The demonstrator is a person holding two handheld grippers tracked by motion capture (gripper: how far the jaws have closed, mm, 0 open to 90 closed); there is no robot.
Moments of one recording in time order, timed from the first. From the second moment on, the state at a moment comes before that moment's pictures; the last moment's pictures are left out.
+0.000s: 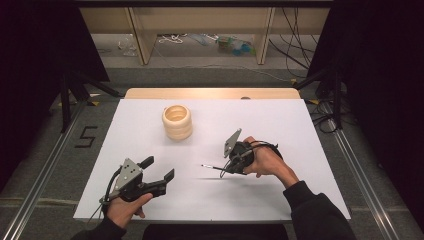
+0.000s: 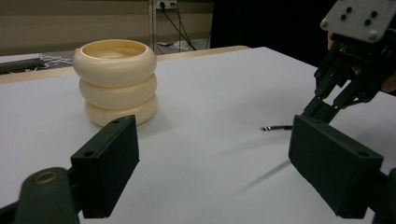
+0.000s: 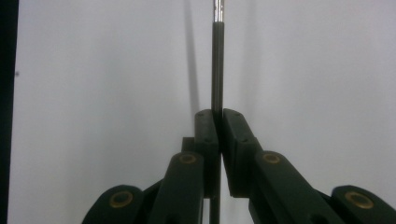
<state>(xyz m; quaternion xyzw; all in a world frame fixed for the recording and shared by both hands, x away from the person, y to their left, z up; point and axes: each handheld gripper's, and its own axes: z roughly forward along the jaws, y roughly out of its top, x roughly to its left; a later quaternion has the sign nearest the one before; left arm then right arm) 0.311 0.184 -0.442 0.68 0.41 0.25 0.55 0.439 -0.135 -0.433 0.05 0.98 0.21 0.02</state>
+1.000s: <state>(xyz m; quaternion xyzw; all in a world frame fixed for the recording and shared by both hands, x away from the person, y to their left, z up) 0.311 0.170 -0.434 0.66 0.37 0.20 0.63 0.430 -0.144 -0.408 0.10 0.87 0.48 0.04</state>
